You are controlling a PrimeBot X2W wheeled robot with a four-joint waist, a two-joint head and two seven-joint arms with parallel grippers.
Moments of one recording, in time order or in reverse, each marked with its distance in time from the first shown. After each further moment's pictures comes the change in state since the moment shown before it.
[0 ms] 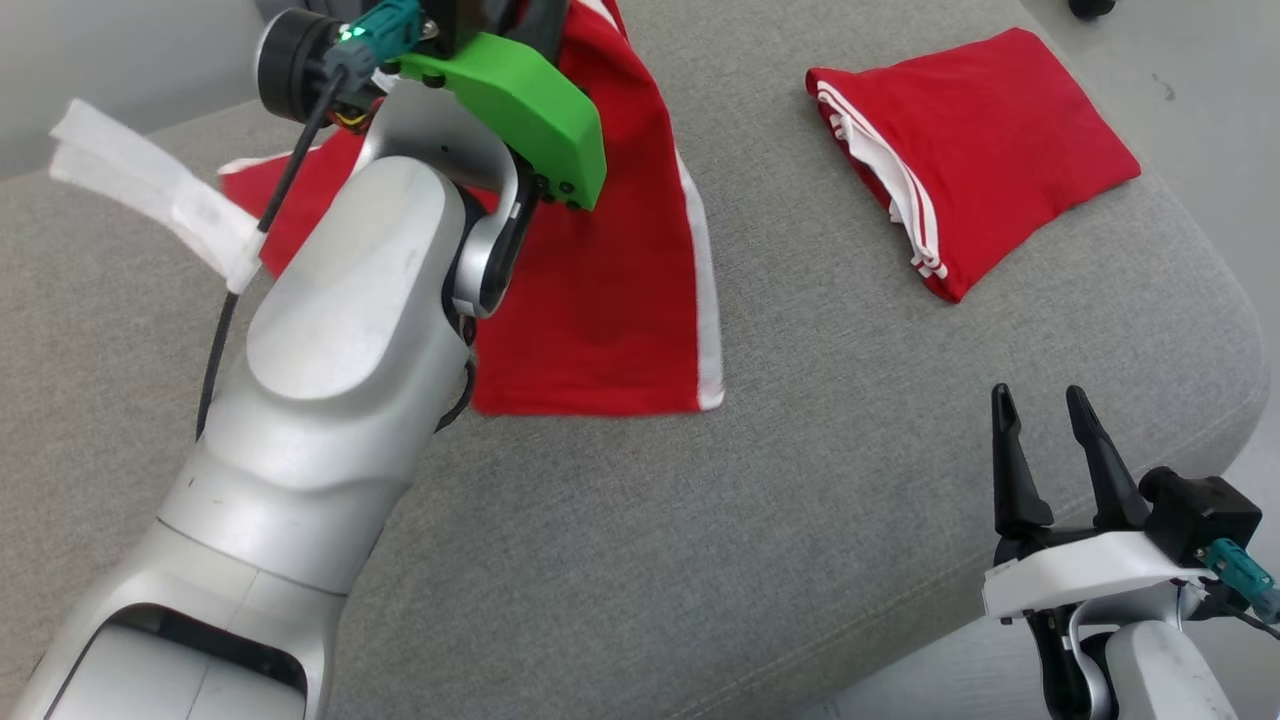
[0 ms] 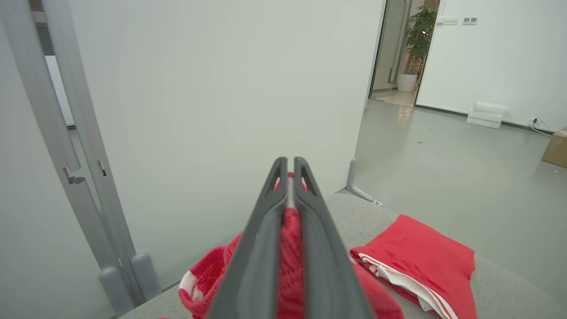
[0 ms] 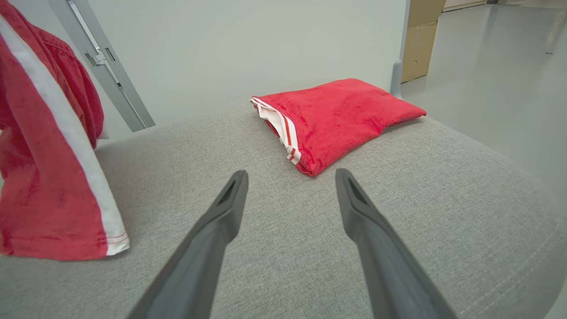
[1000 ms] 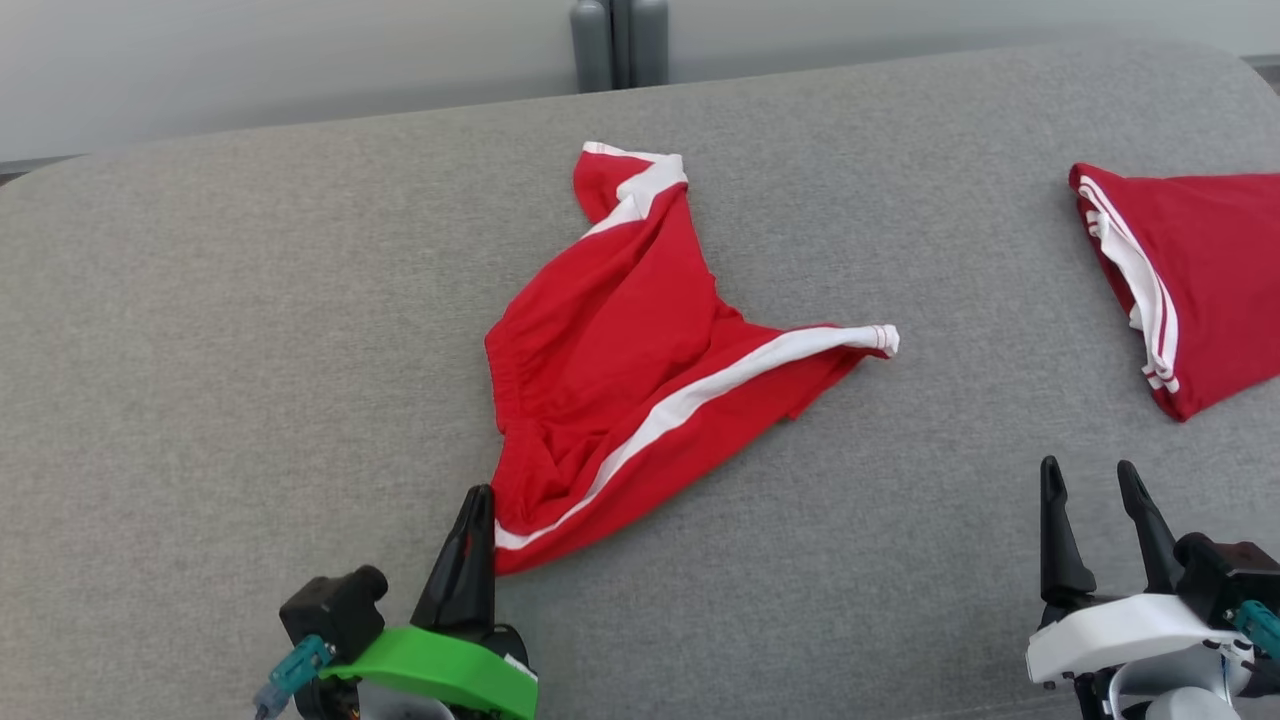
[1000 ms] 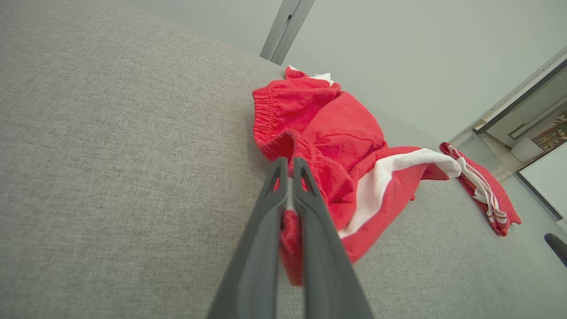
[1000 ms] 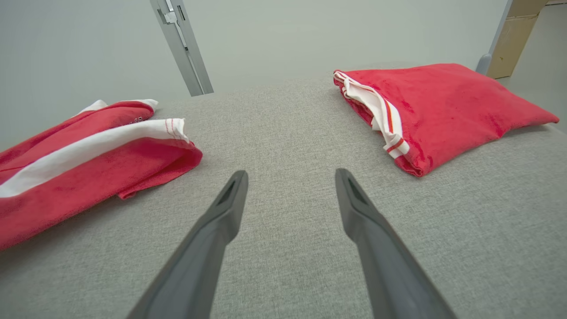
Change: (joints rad) left arm 0.967 -0.020 0.250 -0.277 -0.101 -0.118 -0.232; right arm 0.091 0.001 -0.099 0.028 -0.083 0.000 0.000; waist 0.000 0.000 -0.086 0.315
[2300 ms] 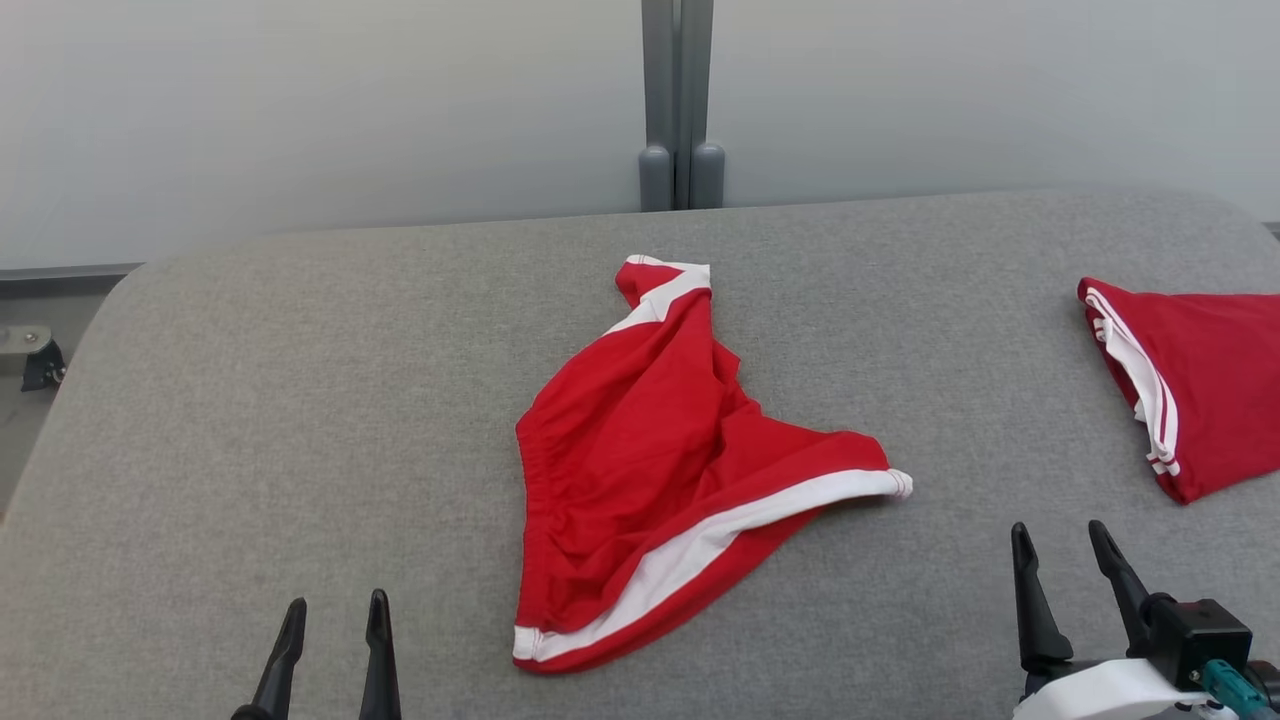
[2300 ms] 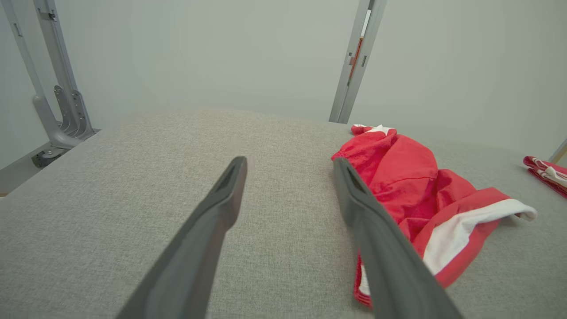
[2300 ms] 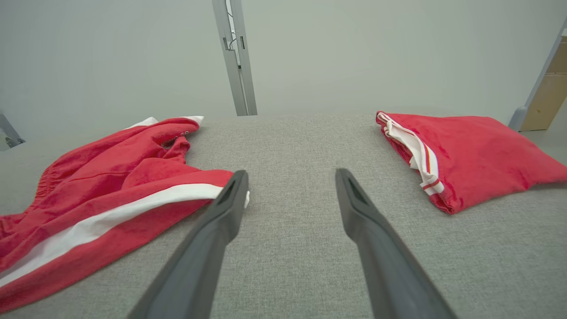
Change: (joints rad) left arm 0.316 0.000 0.282 -0.252 0.355 -0.019 -0.002; right arm 0.119 -0.002 0.047 -0.046 -0.071 0.000 0.000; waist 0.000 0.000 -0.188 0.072
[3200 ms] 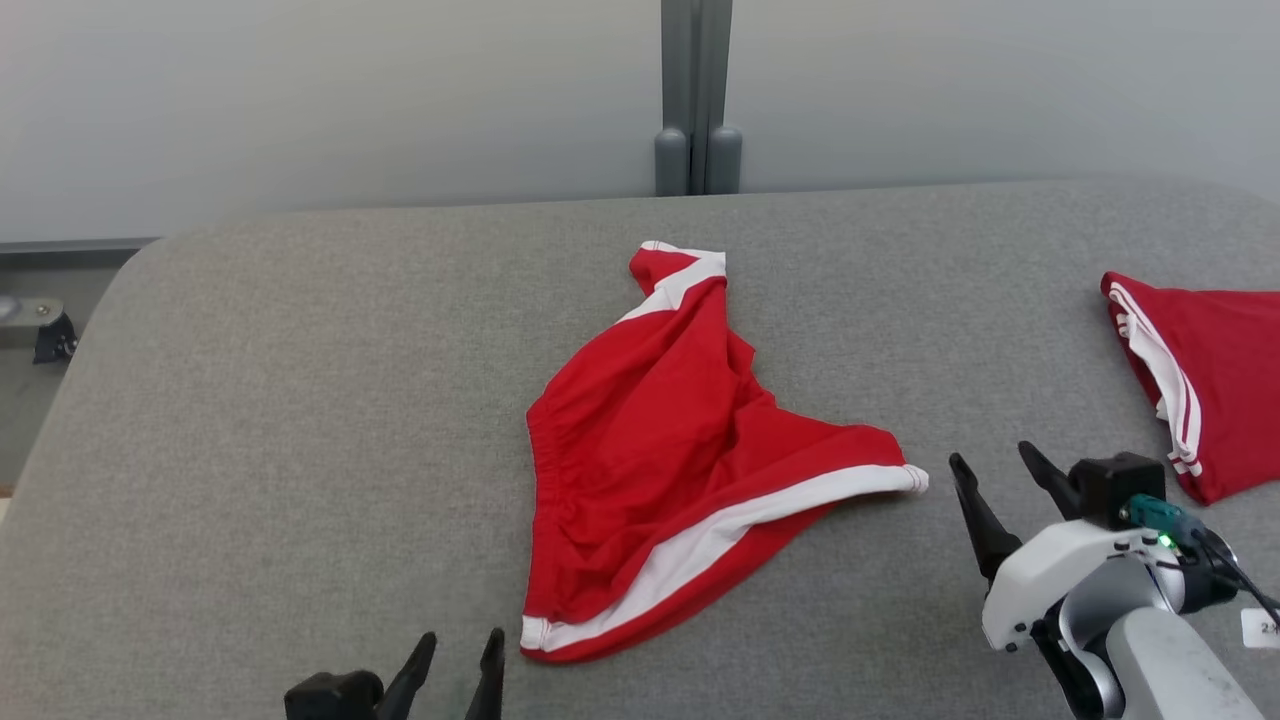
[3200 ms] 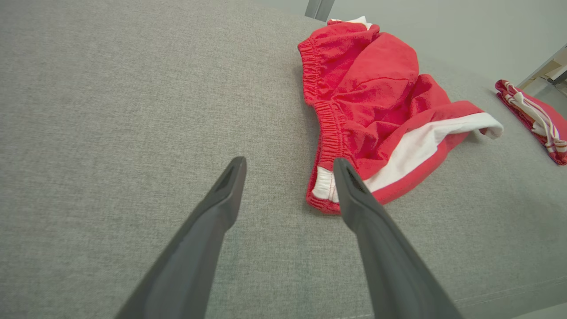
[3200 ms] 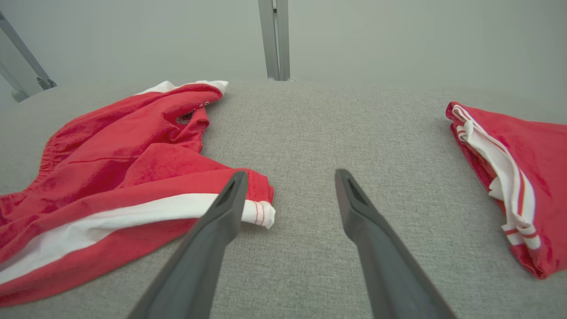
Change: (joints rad) left arm -0.063 0.008 -0.135 0.153 -0.118 -0.033 0.220; right arm -0.263 -0.145 0.182 0.186 0.132 0.000 0.204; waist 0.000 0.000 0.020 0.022
